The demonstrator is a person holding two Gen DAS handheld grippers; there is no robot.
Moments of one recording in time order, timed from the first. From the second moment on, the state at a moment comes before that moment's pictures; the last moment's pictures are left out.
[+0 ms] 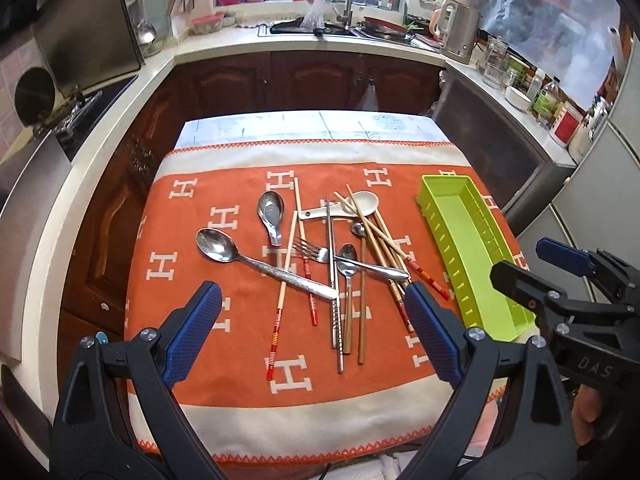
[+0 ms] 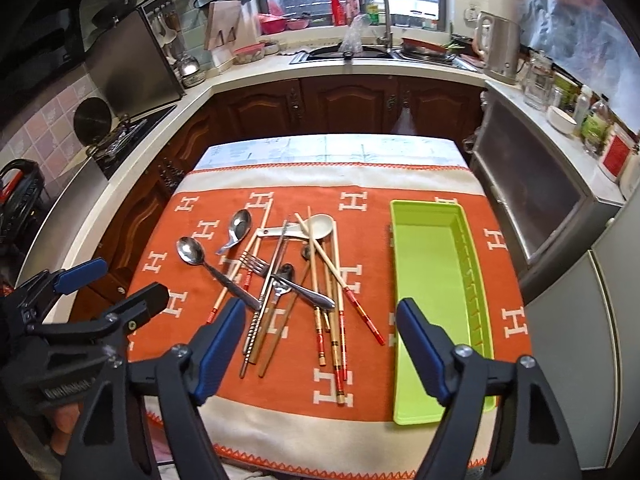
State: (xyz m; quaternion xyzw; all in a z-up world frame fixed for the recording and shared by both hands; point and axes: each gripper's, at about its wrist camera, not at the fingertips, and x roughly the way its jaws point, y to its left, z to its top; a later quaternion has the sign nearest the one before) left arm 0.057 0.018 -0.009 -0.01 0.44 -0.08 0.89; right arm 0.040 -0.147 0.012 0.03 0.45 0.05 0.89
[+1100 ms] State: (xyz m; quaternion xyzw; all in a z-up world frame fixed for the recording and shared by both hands) left arm 0.182 0.157 -0.143 -0.07 0.59 0.00 0.81; right arm 0.183 -0.017 -0.093 -0.03 0.60 0.25 0.76
